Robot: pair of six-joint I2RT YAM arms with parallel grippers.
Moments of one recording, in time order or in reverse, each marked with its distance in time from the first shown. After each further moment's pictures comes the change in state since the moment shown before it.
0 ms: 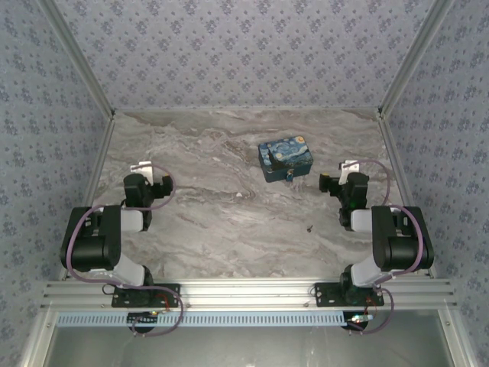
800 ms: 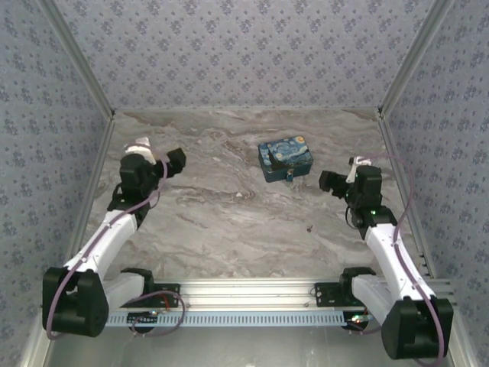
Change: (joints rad) left arm -0.221 -0.444 0.237 -0.548 0.111 -0.439; right arm 0.088 -0.632 0.211 -1.002 -0.100 0.324
